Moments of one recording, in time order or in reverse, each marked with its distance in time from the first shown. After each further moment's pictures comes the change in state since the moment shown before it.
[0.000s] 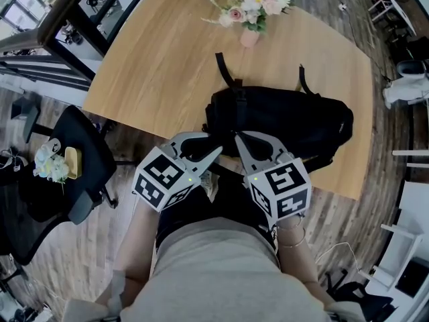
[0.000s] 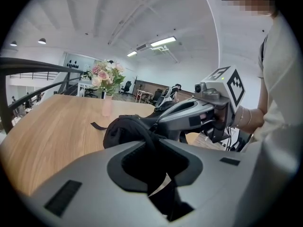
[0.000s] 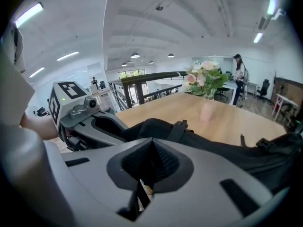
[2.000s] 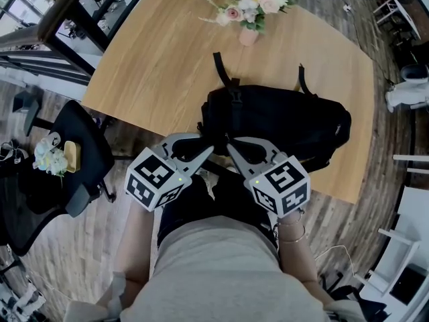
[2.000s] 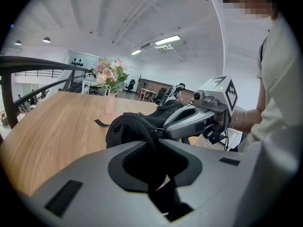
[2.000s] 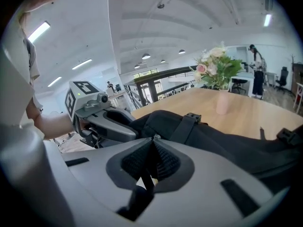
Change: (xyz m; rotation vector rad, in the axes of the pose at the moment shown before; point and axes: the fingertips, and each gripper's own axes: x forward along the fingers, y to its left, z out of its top) left arm -0.001 0.001 -0.004 -0.033 0.018 0.048; right arm -0.001 0.008 -0.023 0.001 0.009 0.218
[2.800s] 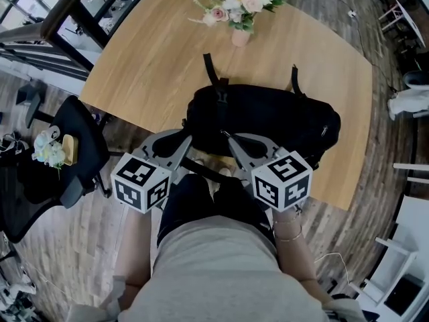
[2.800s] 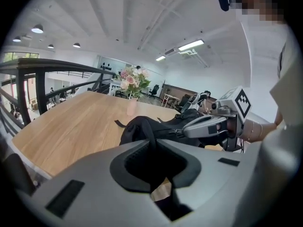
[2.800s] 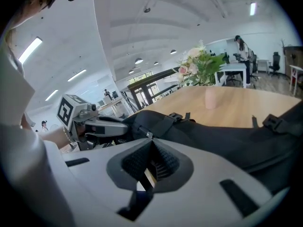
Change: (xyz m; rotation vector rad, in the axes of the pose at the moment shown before) left arm -0.011 0.011 0.011 -0.147 -0.081 0.287; right arm -0.031 -0.031 -0.007 0.131 -0.032 0.021
